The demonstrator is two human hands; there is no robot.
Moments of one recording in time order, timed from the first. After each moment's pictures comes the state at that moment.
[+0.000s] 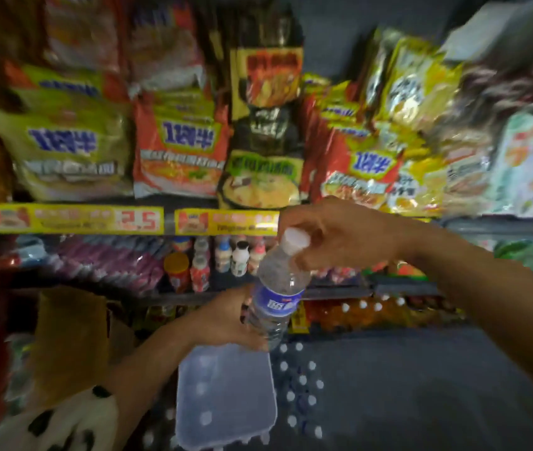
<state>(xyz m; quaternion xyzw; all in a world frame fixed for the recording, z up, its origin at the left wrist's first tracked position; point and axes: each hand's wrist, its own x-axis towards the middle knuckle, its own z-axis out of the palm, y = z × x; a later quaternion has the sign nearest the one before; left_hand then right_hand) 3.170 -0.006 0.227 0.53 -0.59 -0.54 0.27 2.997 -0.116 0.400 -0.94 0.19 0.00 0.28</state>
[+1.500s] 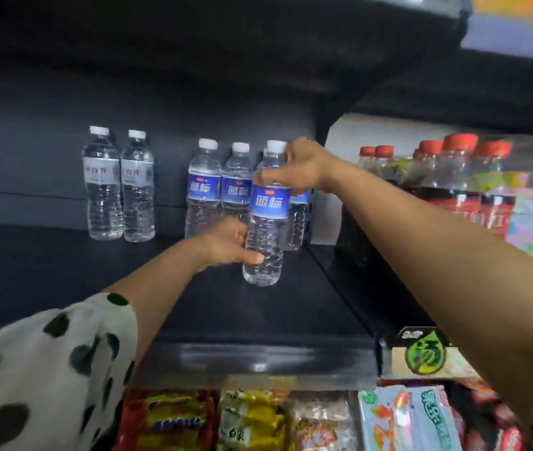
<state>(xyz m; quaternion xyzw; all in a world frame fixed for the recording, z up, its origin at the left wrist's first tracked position) 2.994 -0.408 0.669 0.61 -0.66 -0.20 0.38 2.848 -0.460 0.787 -0.87 0.40 -0.29 0.02</state>
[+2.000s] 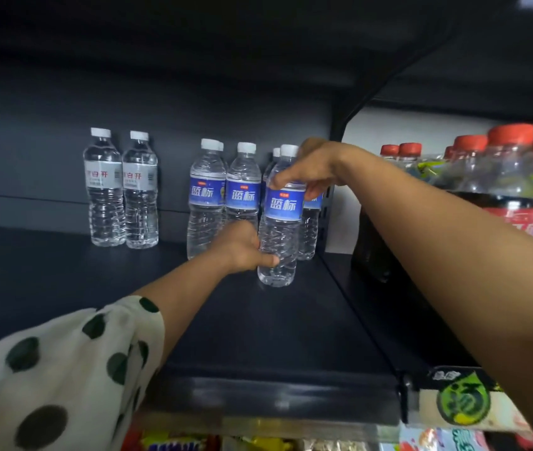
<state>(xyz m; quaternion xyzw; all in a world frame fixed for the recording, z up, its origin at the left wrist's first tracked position) 2.984 -0.455 0.666 0.71 -0.60 -0.09 0.36 2.857 -0.517 0.799 -0.87 0.43 -0.21 0.15</state>
